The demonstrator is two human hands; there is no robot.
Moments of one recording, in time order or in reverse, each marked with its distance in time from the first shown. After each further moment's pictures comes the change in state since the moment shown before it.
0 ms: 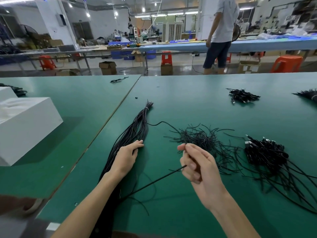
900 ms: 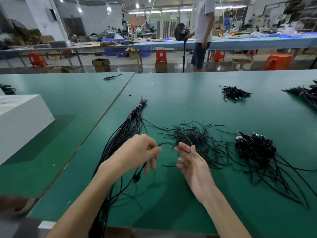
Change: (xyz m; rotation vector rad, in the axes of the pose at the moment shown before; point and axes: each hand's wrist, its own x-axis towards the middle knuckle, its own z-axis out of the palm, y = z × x) left_hand -0.028 0.149 -0.052 0.020 -0.476 0.083; right_hand 0.014 0.042 -0.046 0.207 0.251 0.098
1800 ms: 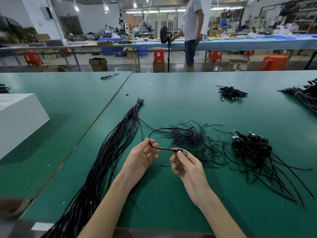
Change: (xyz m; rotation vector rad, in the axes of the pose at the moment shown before) left_hand 0.037 -0.061 0.080 -1.546 0.205 -0.126; right_hand -0.011 0.006 0.001 -0.216 -0.027 -0.068
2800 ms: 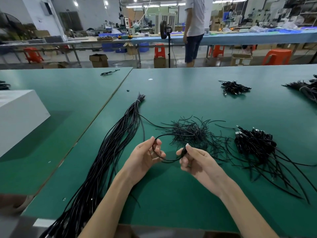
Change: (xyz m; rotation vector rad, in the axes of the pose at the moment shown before) left_hand -0.007 -0.003 -0.002 0.159 -0.173 -0.028; right_hand 0.007 -0.032 -0.030 -0.033 -0.298 0.185
